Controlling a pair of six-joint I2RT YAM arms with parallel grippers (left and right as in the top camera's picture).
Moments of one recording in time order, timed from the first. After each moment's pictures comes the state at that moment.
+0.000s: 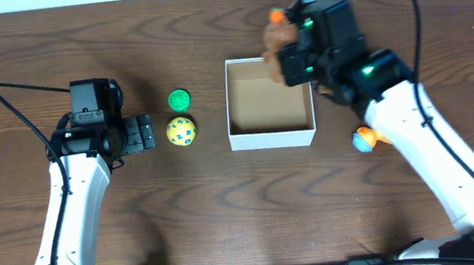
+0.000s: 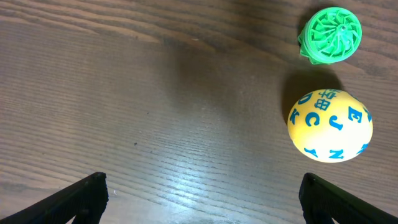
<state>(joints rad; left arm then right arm) 0.03 1.38 1.04 -0.80 -0.08 -0.09 0.44 1.58 1.44 -0.63 -0.04 0.26</state>
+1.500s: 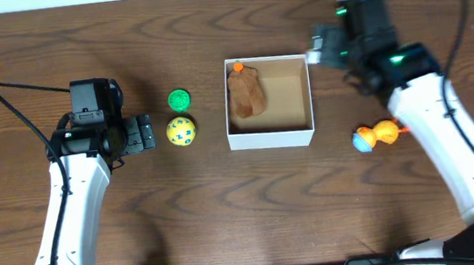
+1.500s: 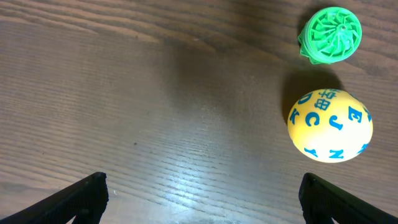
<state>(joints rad) 0.03 1.38 1.04 -0.80 -0.08 -0.09 0.22 1.57 1.42 -0.70 0.16 0.48</state>
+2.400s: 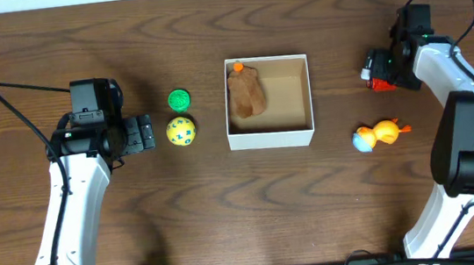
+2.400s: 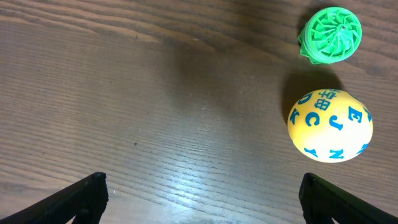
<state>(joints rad) 0.03 1.38 1.04 -0.80 -0.08 -0.09 -0.13 2.04 1.39 -0.58 0.00 0.24</state>
